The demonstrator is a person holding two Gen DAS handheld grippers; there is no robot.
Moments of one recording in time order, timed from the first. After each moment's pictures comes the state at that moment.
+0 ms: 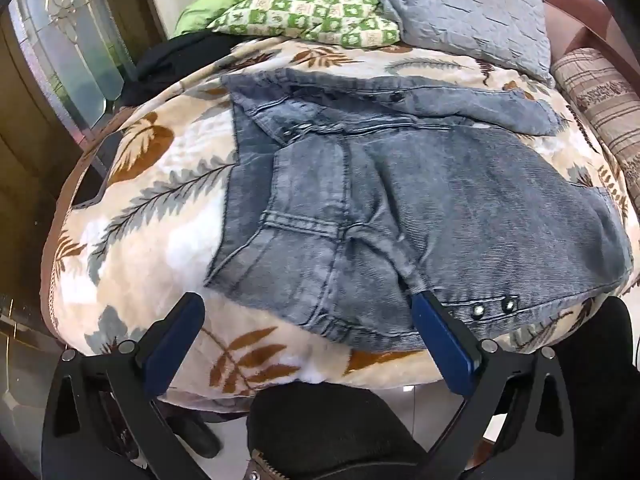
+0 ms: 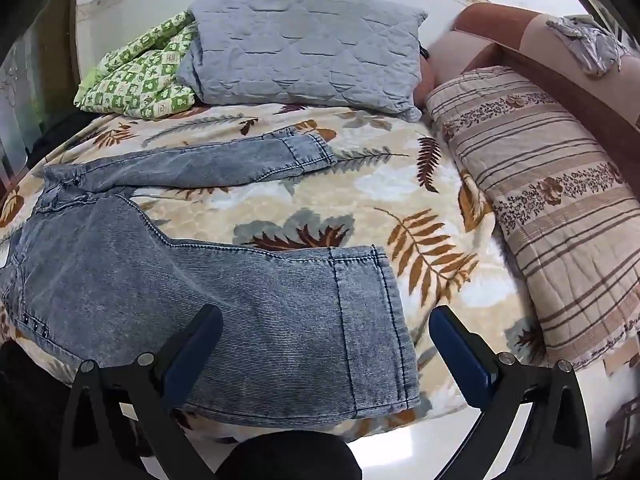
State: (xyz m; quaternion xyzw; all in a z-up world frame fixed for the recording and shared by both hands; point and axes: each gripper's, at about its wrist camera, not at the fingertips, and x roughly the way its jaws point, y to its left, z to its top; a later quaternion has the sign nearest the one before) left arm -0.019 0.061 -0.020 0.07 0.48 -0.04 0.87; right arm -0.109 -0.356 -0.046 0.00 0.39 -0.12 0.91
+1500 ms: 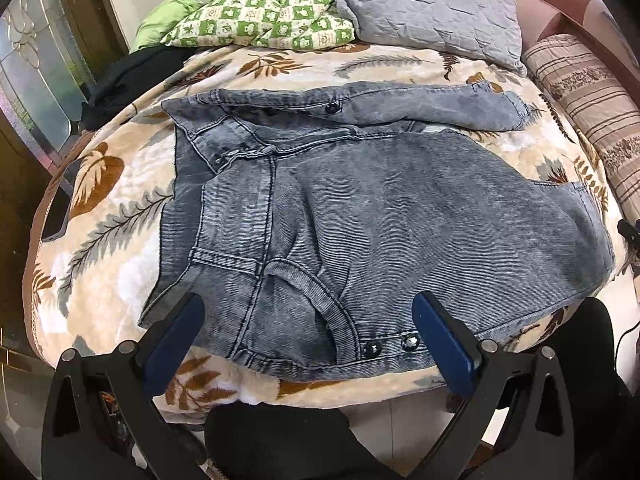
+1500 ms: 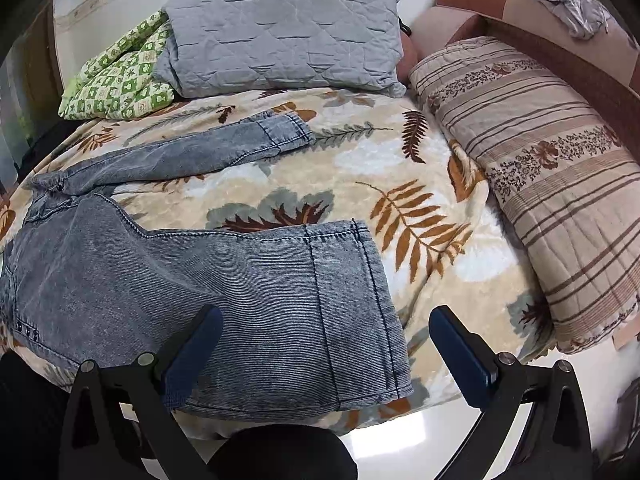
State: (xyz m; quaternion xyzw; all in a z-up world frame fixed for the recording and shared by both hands) left arm -0.001 0.008 -0.008 0.08 0.49 -0.08 0.86; right arm -0.111 -0.380 -0.066 0.04 0.41 -0.14 0.90
